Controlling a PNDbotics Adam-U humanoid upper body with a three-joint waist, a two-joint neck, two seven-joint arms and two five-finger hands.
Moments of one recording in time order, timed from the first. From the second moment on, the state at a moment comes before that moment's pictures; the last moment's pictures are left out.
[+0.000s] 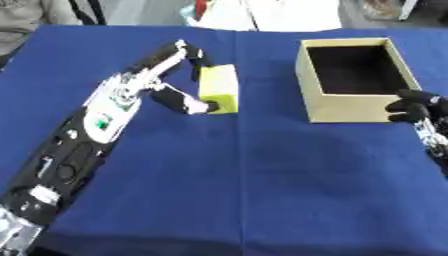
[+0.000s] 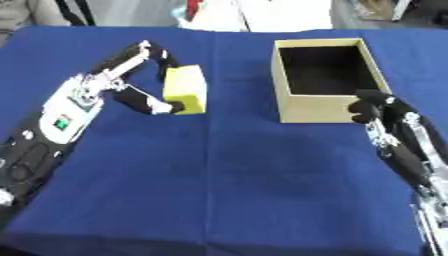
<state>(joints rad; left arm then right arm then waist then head) -0.63 0.52 -0.18 -1.47 -0.38 -0.17 -0.27 -0.35 -0.23 0.16 -1.59 0.08 -0.21 0.18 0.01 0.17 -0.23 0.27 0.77</state>
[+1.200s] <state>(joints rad) -1.05 0.33 -0.17 -0.99 -0.64 -0.33 -0.15 -0.45 -0.17 0.31 -1.58 0.06 -0.23 0.34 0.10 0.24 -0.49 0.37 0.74</state>
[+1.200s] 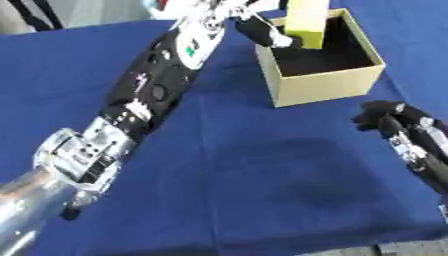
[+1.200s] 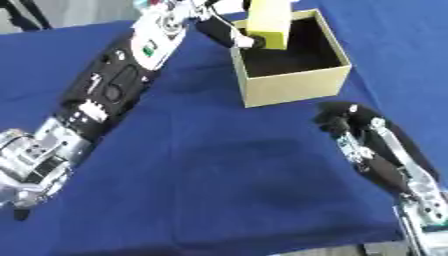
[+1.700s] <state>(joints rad) -1.05 0.32 -0.15 -0.93 -0.76 -0.33 -0.13 -0.45 -0.16 0.32 -1.58 0.06 -0.22 0.36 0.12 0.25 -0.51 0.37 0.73</state>
